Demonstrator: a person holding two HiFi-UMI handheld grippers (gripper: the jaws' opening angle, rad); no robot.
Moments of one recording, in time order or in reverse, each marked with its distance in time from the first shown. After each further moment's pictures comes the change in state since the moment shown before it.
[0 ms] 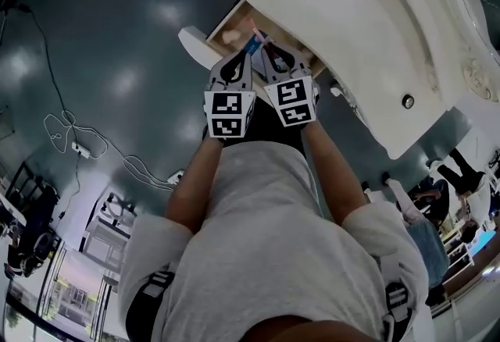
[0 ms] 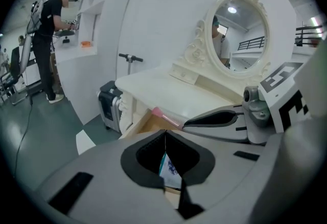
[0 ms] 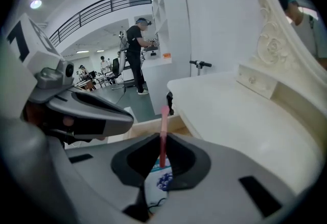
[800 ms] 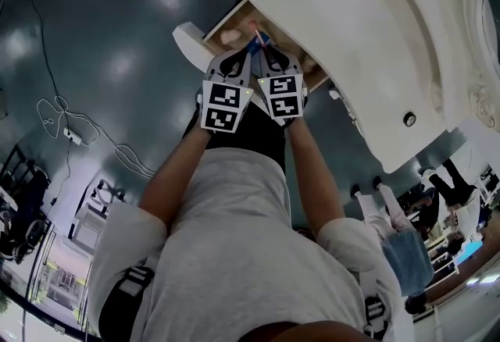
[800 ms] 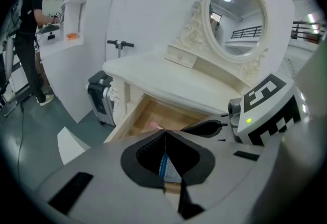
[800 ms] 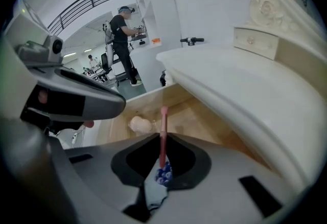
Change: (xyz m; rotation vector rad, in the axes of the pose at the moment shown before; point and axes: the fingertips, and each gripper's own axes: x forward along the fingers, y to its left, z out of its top) left arm 0.045 0.010 -0.030 0.087 0.133 -0.069; right arm 0.062 -0.009 -0.067 0.149 0.131 -0.009
